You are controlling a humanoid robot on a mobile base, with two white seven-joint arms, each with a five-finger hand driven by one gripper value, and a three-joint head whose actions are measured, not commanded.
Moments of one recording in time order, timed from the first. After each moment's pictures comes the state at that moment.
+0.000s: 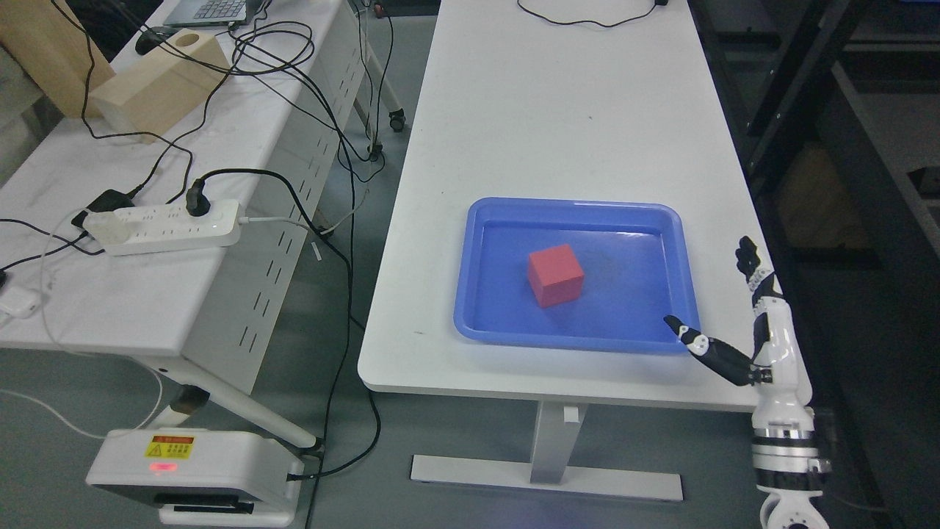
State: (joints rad) left arm 0.00 0.00 -0.13 0.00 0.13 -0.12 -0.17; right arm 0.21 0.00 -0.08 -1.61 0.23 -0.51 -0.10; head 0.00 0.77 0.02
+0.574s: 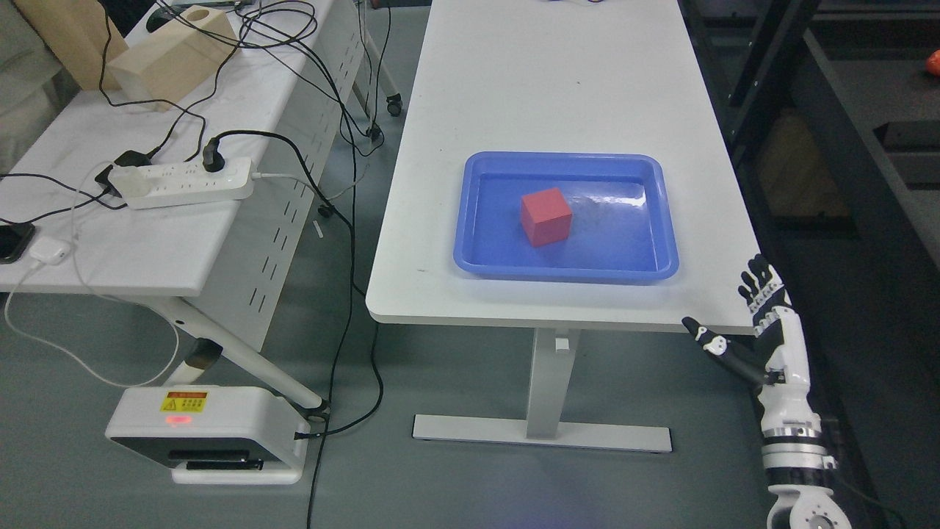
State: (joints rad) left arm 0.00 0.00 -0.13 0.00 0.13 -0.12 -0.17; right arm 0.21 0.00 -0.11 -1.61 -0.01 -0.27 0.07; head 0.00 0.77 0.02
